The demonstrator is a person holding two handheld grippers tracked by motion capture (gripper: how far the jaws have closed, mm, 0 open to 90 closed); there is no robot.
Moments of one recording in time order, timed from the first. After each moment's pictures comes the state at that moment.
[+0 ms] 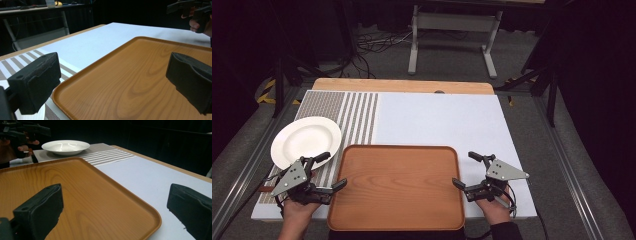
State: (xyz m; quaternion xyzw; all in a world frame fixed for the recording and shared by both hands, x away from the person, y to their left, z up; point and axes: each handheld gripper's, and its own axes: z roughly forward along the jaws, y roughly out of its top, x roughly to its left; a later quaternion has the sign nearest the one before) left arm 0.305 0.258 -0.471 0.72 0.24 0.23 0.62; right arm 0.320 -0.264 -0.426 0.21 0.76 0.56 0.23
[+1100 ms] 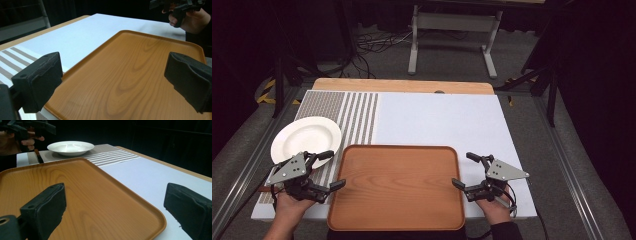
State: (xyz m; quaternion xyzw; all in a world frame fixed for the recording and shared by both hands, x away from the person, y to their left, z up) left arm 0.315 0.264 -0.446 0.76 0.20 0.16 0.60; right arm 0.321 -0.265 -0.427 0.20 0.77 0.57 0.22
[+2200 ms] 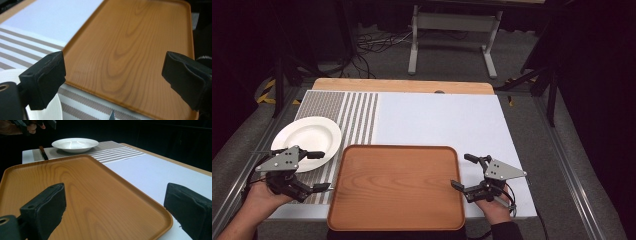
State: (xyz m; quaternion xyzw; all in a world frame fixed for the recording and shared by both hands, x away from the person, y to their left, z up) left arm 0.323 0.289 -0.412 0.86 0.15 0.11 0.47; right arm 0.323 -0.263 -0.430 0.20 0.78 0.57 0.20
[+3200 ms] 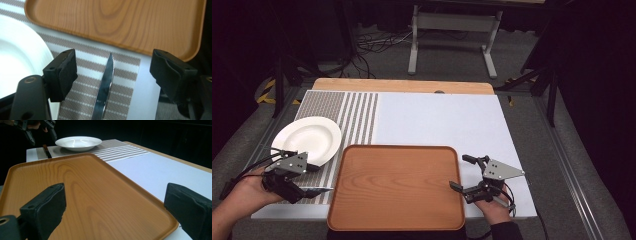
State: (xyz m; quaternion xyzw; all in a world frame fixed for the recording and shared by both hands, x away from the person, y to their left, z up) left arm 0.336 0.296 -0.419 0.95 0.13 0.04 0.28; right arm 0.324 -0.261 -0.432 0.19 0.78 0.57 0.19
